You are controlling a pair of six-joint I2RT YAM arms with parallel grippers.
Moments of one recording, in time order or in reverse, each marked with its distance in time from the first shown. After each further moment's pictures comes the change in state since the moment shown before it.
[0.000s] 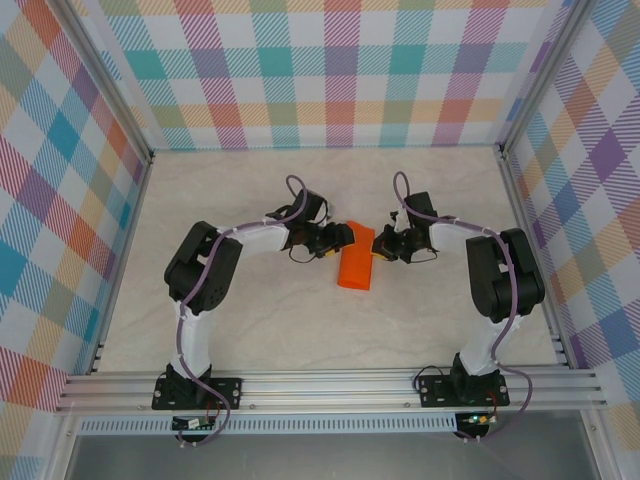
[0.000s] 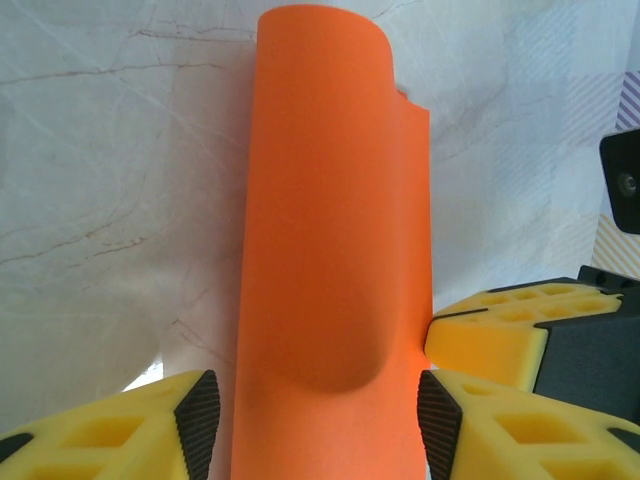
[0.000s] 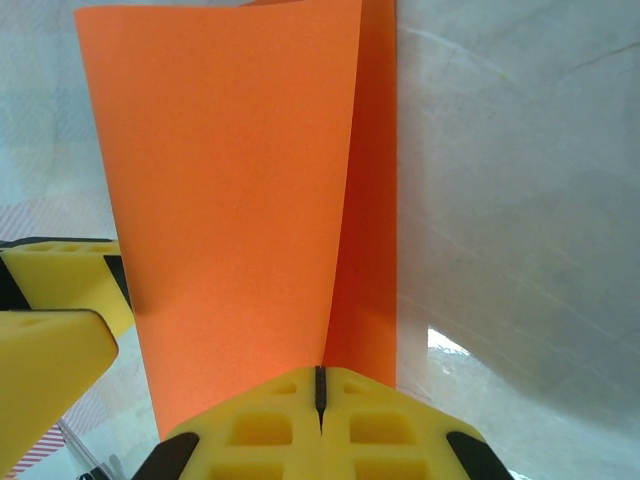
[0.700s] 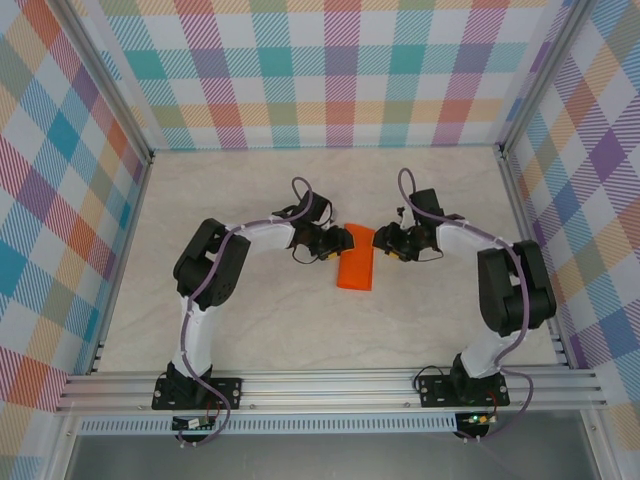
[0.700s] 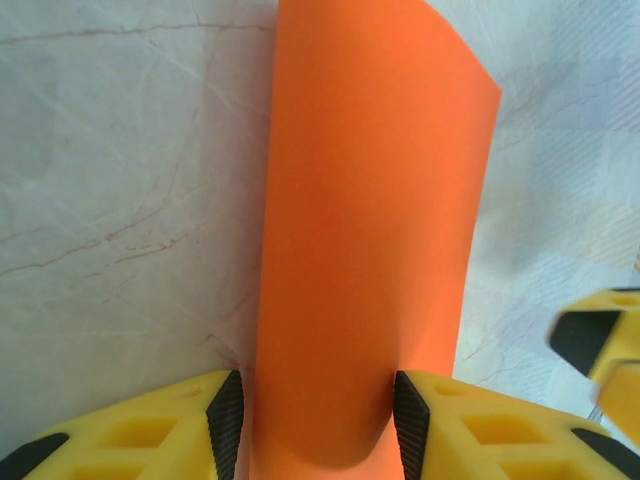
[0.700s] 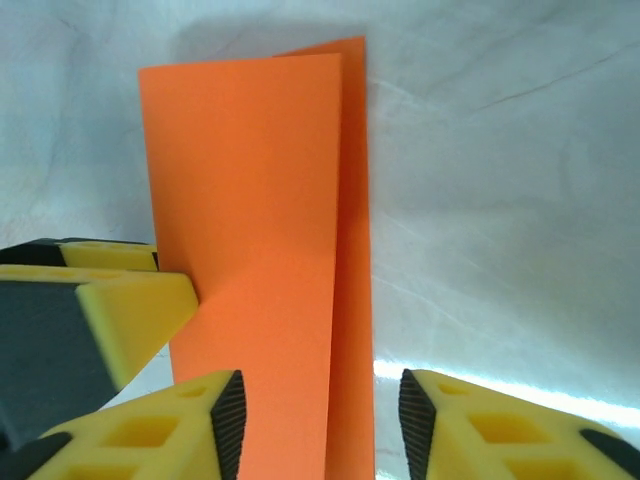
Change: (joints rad) left arm -0.008 0.059 0.053 -0.071 -0.007 0.023; right arm -0.008 -0.131 -0.020 -0.069 0.127 -0.036
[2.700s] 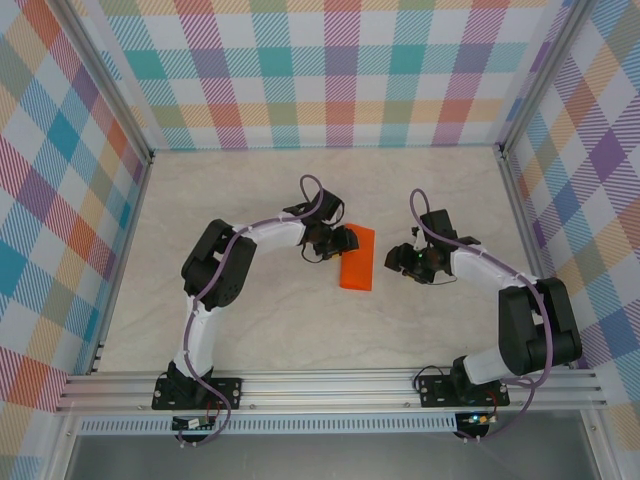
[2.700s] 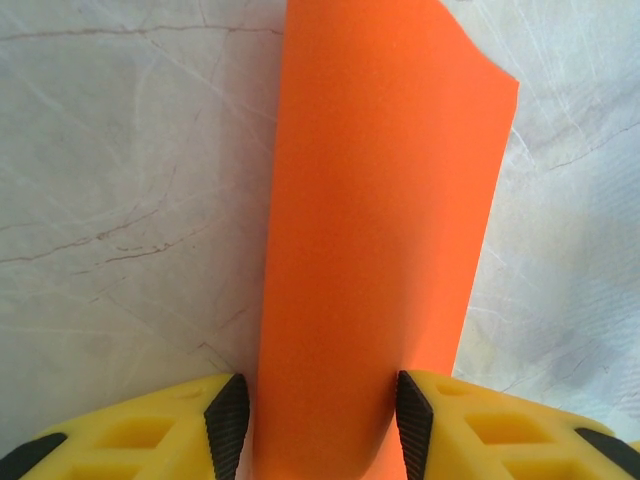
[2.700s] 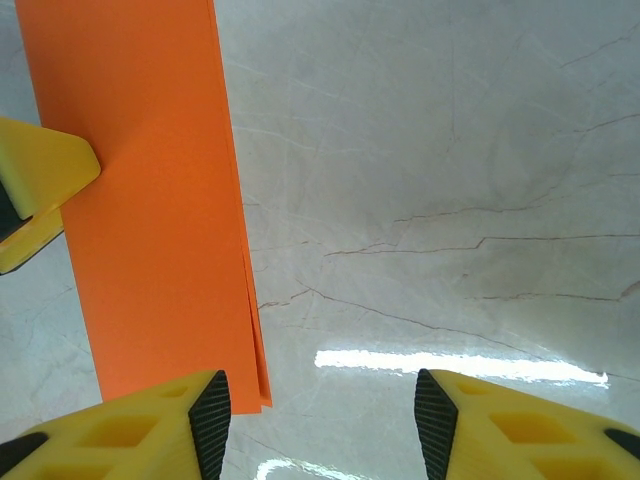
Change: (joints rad) left arm -0.053 0.037 0.114 -0.153 -0.149 -0.026; right arm 0.000 -0.229 -0.212 -0.058 0.104 0.015
